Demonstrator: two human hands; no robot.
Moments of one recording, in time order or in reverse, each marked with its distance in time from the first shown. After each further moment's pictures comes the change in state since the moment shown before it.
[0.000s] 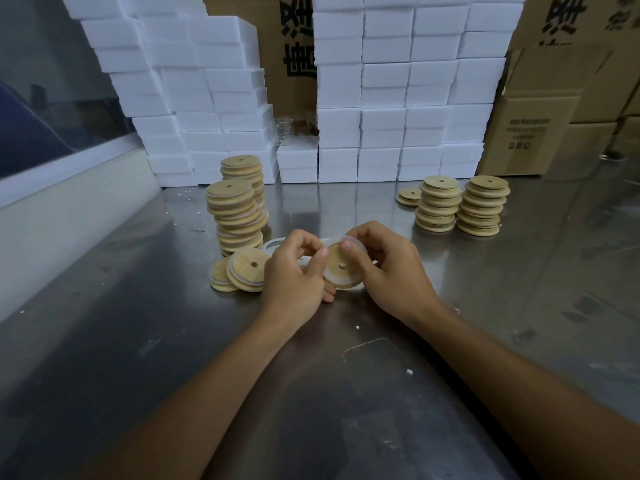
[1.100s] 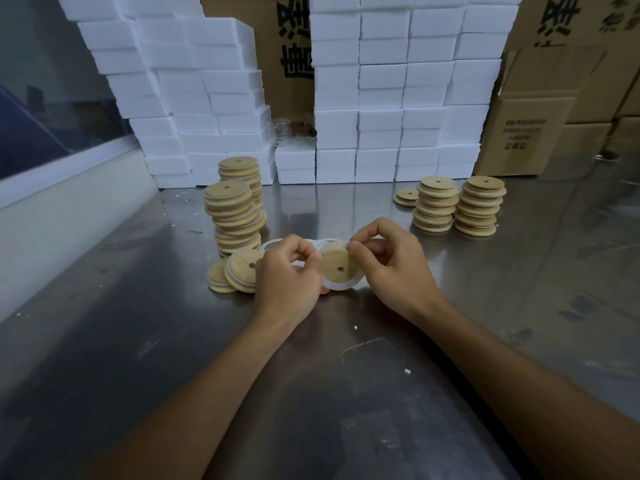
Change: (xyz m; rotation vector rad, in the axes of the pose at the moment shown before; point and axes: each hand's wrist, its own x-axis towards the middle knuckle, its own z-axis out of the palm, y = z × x) left_hand 0.004 -0.005 -0.003 0.076 0.114 -0.008; right_hand 0.000 -0.003 -0.005 0.165 0.013 0.090
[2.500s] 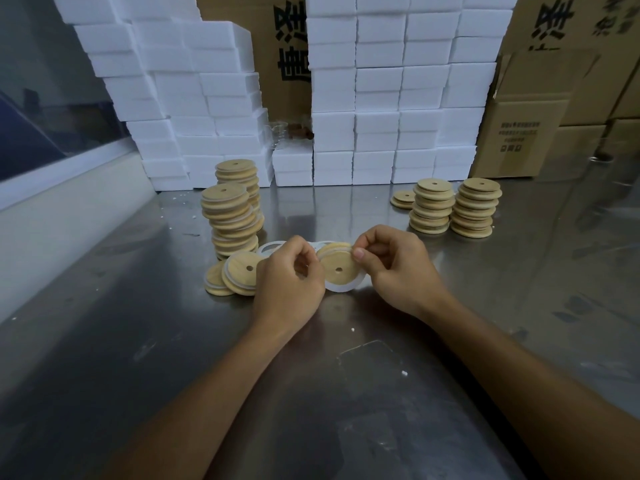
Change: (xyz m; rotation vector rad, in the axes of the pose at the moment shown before) left_hand -0.005 0.002 -0.002 0.205 -0.002 0.213; right_hand 0.005 0.003 -0.013 -0.158 -0.062 0.016
